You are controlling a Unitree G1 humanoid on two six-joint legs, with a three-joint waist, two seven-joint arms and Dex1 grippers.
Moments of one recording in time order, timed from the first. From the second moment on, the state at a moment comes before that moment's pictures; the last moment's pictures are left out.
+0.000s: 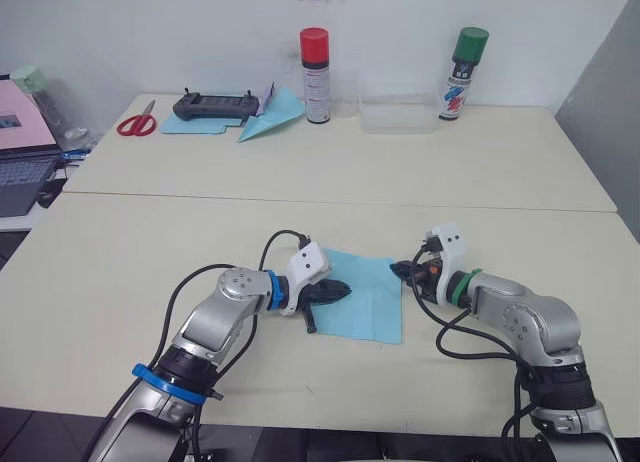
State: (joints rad) left arm -0.40 0.48 -0.32 0.02 -0.19 0.43 -0.95; right arm -0.32 -0.35 -0.02 -0.22 0.50 1.02 0.44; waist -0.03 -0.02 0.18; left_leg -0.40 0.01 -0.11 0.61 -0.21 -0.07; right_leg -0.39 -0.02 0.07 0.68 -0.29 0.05
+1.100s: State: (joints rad) left arm -0.41 0.47 -0.32 0.04 -0.19 0.42 -0.95; right arm -0.31 -0.24 -0.19 -0.28 0.65 1.26 0.31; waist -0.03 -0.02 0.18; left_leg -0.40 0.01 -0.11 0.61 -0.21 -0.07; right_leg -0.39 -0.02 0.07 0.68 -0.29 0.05
